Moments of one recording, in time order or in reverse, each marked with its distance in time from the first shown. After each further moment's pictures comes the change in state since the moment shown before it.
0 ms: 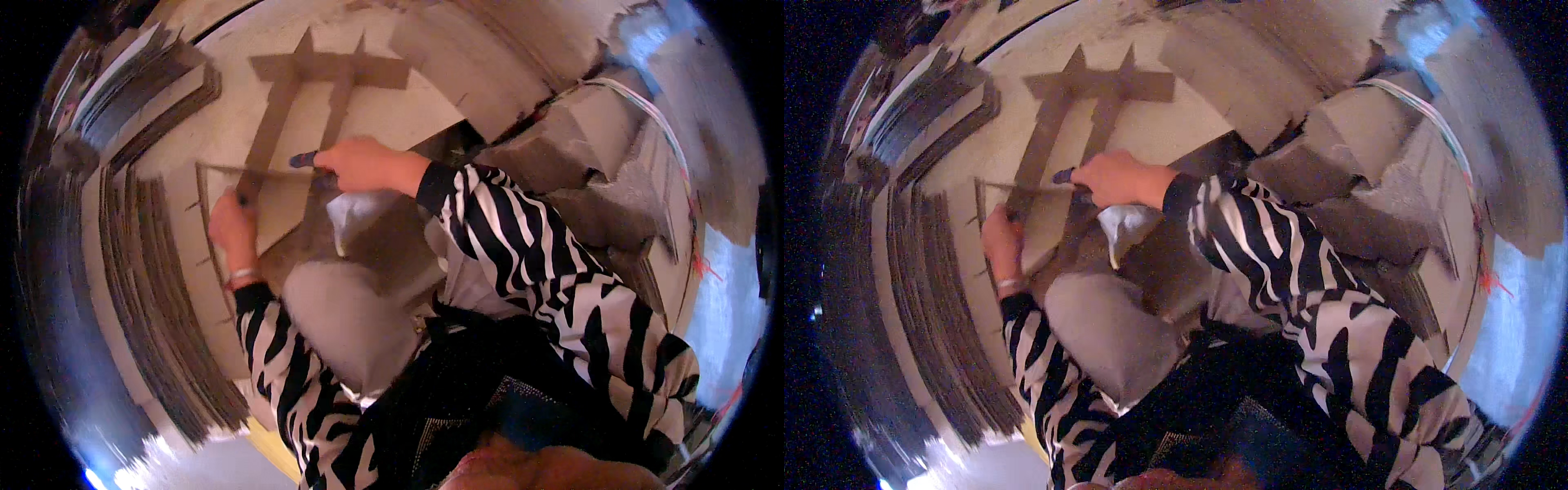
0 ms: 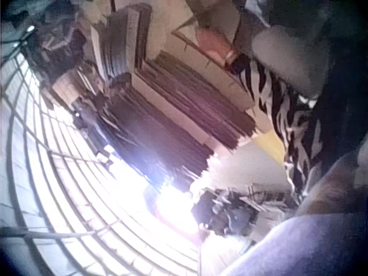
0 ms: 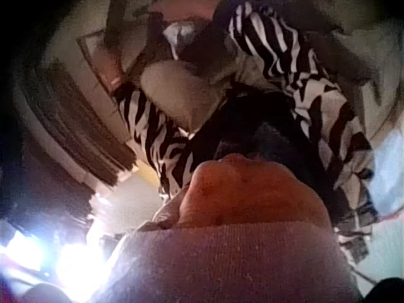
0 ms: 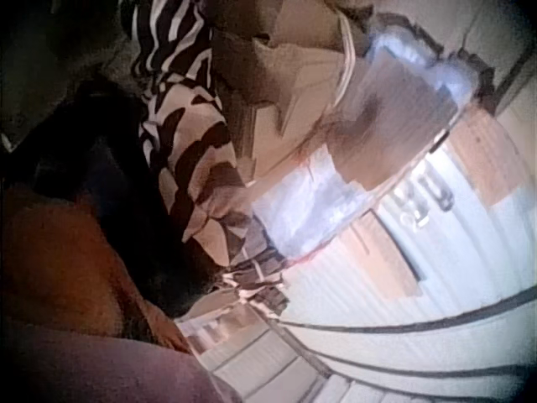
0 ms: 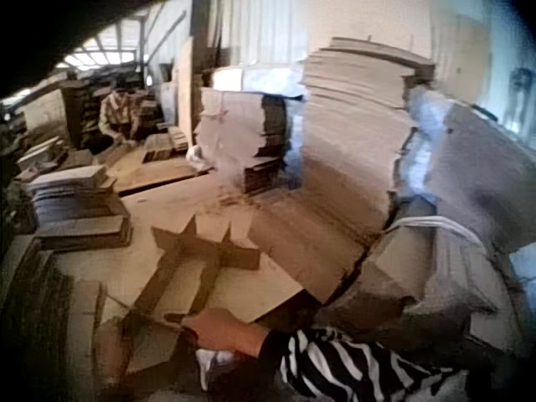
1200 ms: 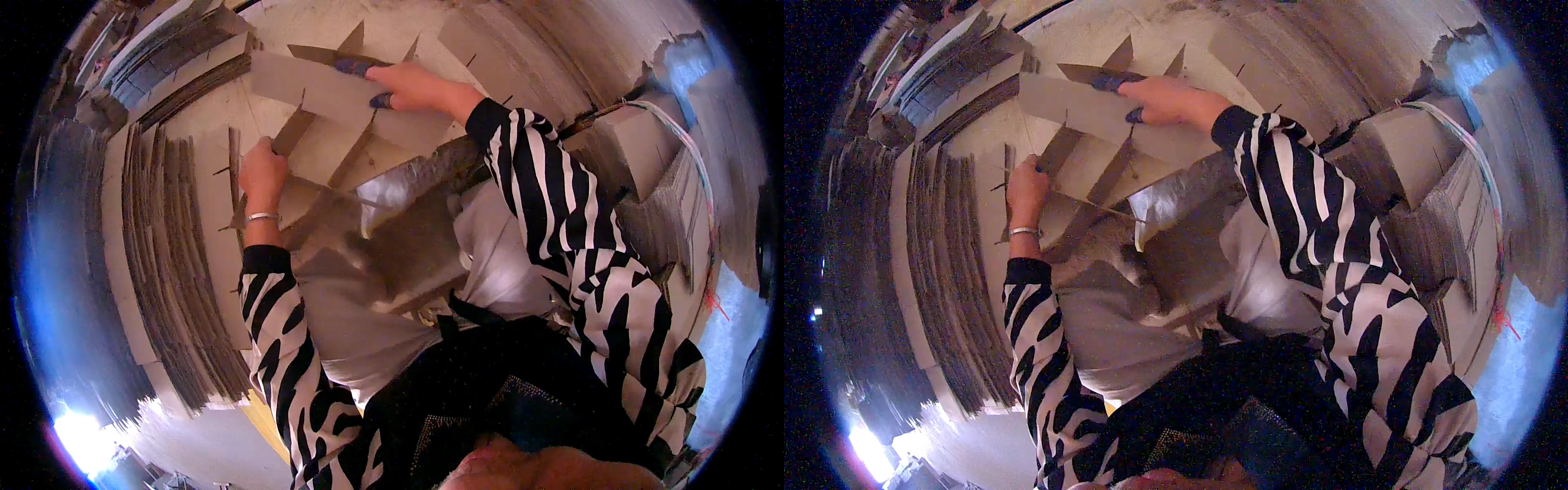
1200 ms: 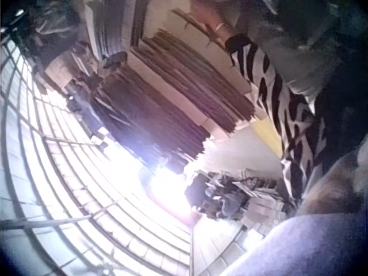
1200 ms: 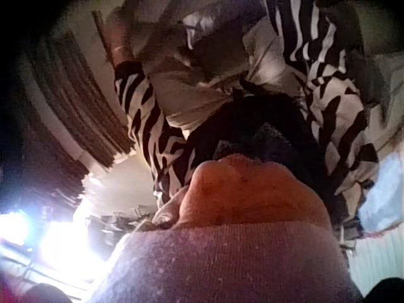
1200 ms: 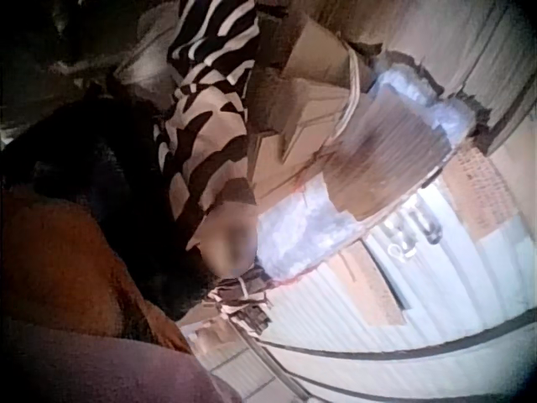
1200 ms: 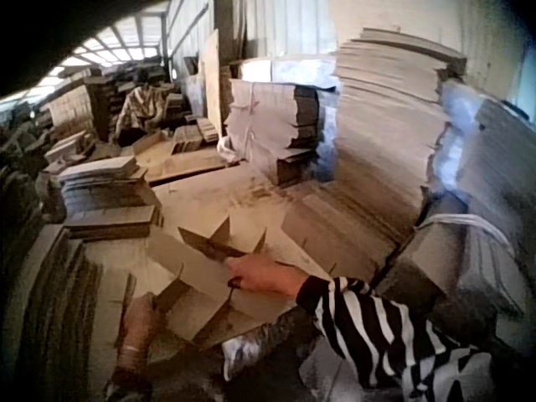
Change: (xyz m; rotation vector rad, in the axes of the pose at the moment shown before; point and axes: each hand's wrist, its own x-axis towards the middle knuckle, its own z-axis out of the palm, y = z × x) left_hand 0.057 0.058 -0.013 -0.133 -0.127 0.027; right_hand 0.017 0.073 -0.077 -0.149 0.083 0.013
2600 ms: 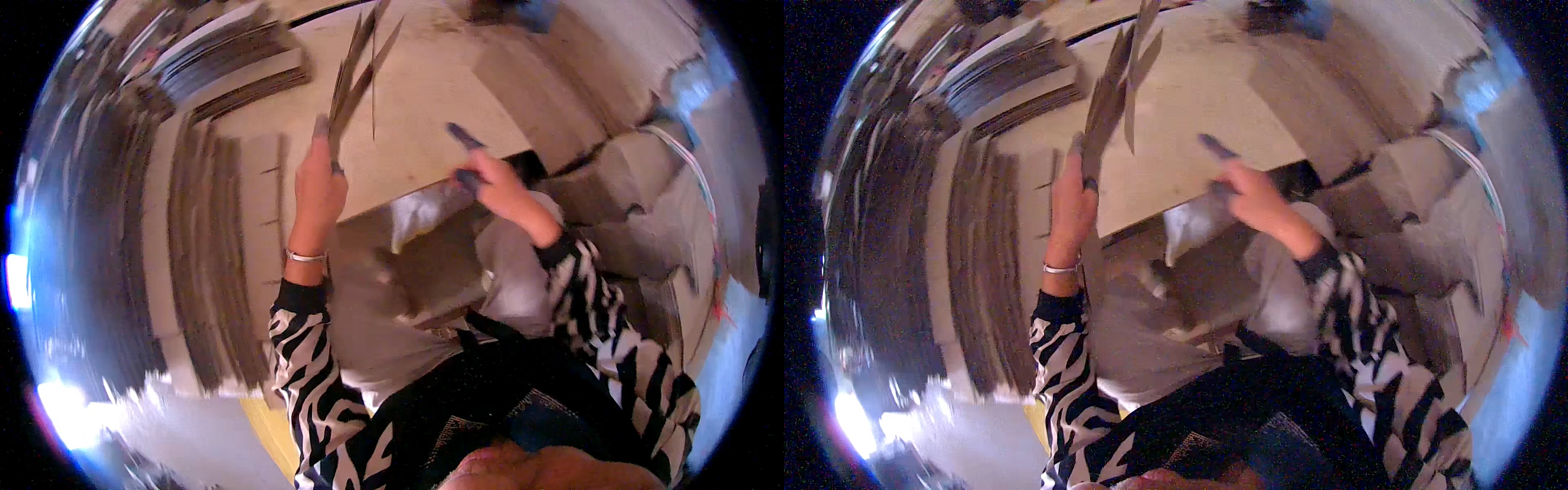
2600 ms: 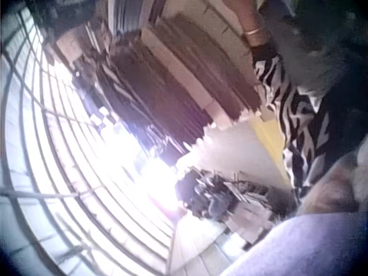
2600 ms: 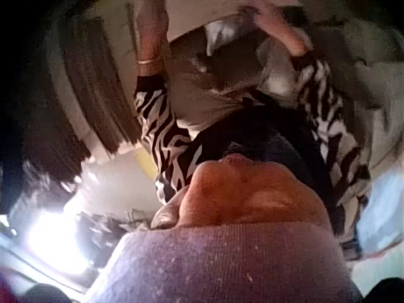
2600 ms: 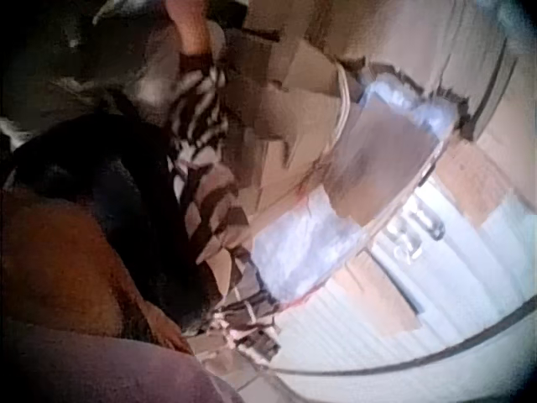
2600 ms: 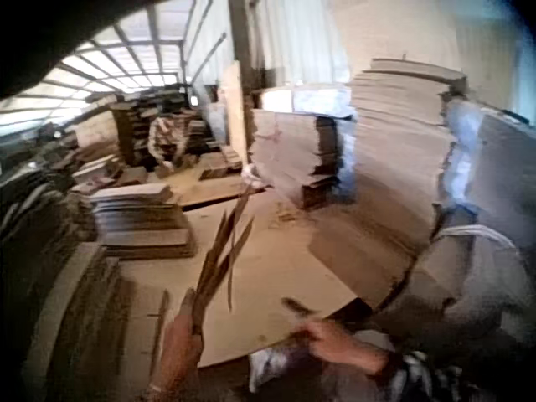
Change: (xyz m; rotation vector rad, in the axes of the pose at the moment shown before) left_hand -0.072 0.058 -0.070 -0.493 0.267 0.334; right_hand -0.154 -0.049 0.019 0.578 0.313 0.298
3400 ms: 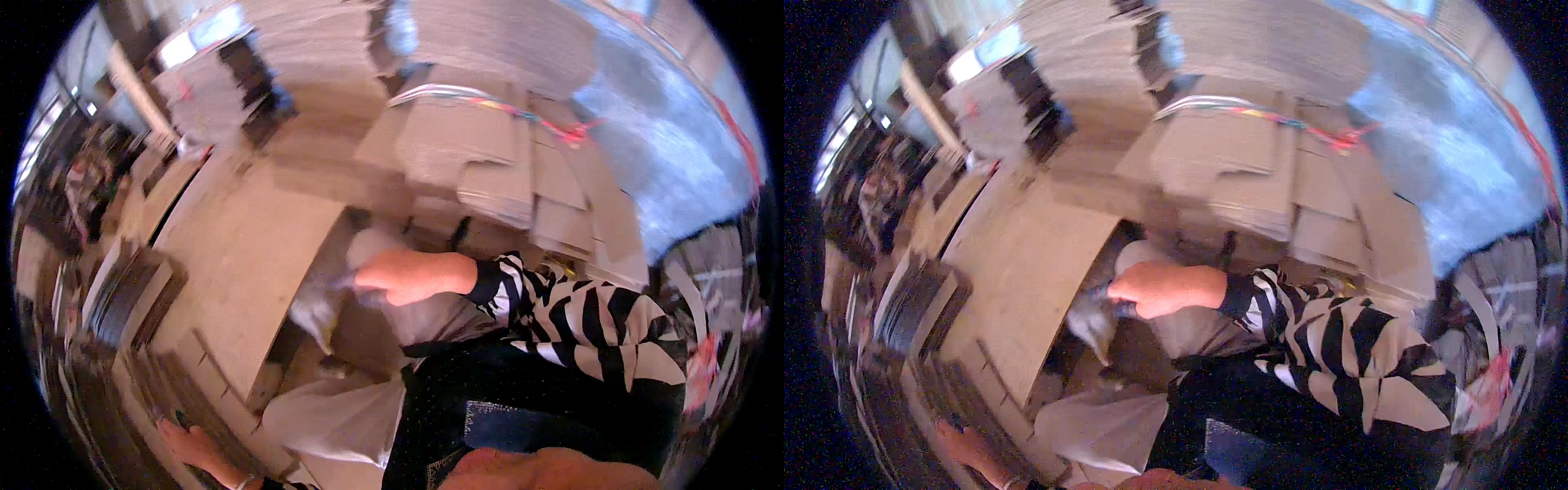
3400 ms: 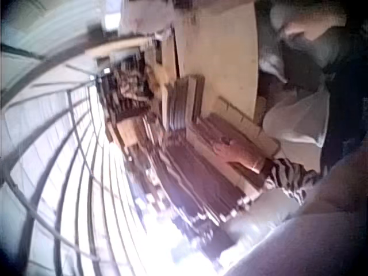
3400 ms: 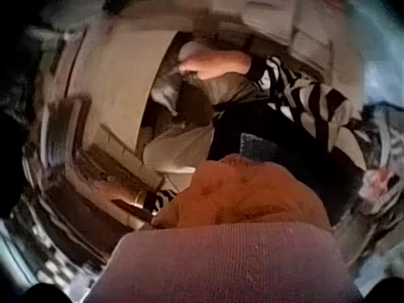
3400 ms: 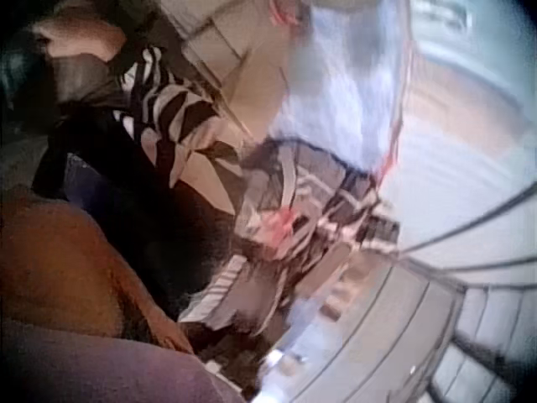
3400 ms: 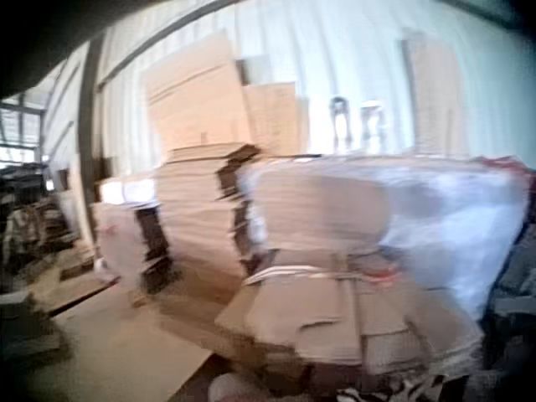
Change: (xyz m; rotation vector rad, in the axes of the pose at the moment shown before) left_hand -0.068 -0.091 -0.105 0.792 0.232 -0.121; right_hand -0.141 -0.034 -0.084 -0.514 -0.175 -0.040
